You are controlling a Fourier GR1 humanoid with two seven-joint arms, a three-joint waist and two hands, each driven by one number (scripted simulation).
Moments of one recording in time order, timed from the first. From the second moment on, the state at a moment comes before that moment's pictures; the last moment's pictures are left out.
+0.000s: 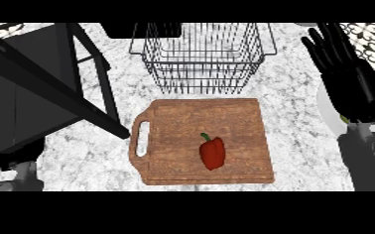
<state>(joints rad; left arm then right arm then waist) -0.03 0.34 0.03 -1.58 0.43 0.35 -0.11 -0.33 -0.34 -0.04 -1.60 -0.42 0.10 0.02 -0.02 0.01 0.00</state>
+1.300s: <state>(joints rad) 0.13 0.42 -0.20 -1.45 0.32 0.21 0.13 -0.73 -0.24 0.67 -1.73 0.36 0.12 0.48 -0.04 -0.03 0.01</state>
